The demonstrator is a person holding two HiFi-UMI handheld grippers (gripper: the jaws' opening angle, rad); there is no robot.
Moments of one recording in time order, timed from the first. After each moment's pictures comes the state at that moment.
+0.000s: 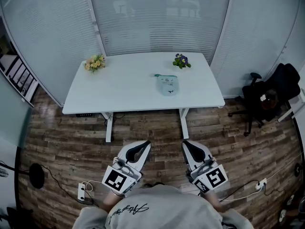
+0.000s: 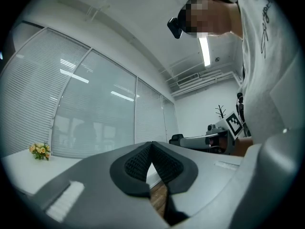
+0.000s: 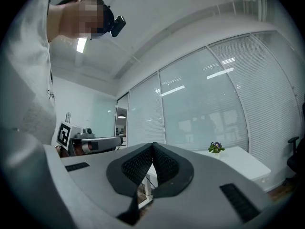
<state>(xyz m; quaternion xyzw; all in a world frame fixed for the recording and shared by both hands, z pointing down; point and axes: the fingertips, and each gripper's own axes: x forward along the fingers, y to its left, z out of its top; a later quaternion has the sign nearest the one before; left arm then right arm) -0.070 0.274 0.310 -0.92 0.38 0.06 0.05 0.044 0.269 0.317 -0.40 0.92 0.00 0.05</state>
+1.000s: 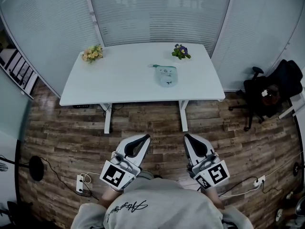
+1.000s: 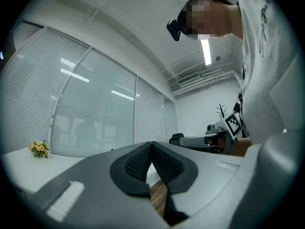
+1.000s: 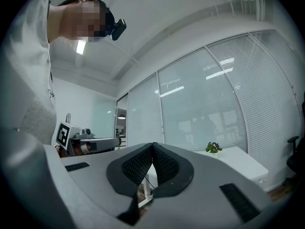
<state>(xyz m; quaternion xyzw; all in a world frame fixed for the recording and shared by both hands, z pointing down) -0.052 0.270 0.319 -0.92 0.39 0.05 0.05 0.067 0.261 0.321 -0.40 0.92 -0.01 0.05</state>
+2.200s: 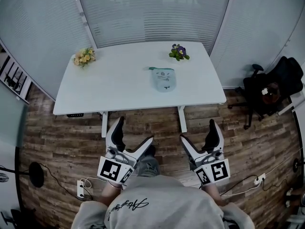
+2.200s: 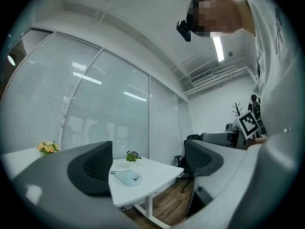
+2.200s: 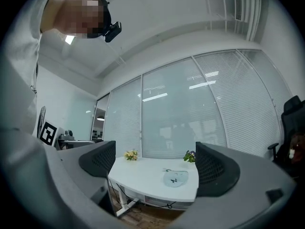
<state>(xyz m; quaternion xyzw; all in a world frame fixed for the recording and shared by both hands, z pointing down) -0.082 0.169 0.319 -0.89 0.45 0.06 0.05 0.100 0.172 0.314 -0.51 0.86 0.01 0.08</state>
